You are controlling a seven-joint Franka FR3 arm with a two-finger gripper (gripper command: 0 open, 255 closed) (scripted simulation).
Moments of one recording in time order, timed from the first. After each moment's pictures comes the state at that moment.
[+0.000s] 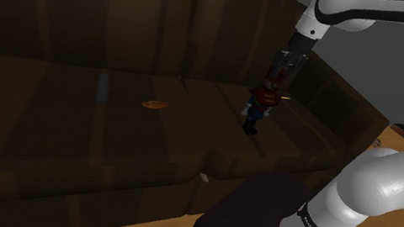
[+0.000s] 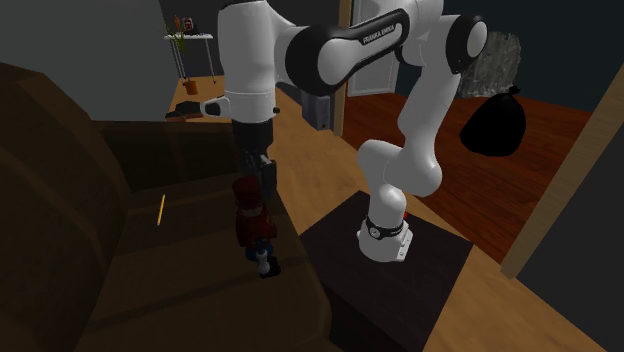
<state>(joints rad) -0.14 -0.55 -0.19 -2.35 -0.08 1.87 -0.05</state>
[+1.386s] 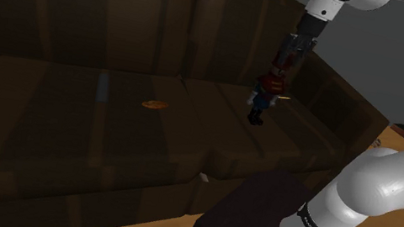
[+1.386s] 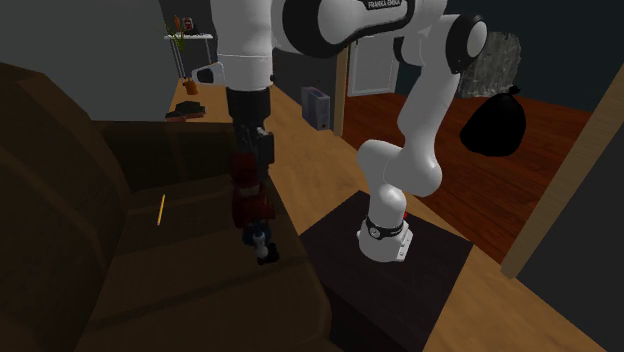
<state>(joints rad) -0.14 -0.54 -0.18 -2.20 -0.07 1.72 -0.05</state>
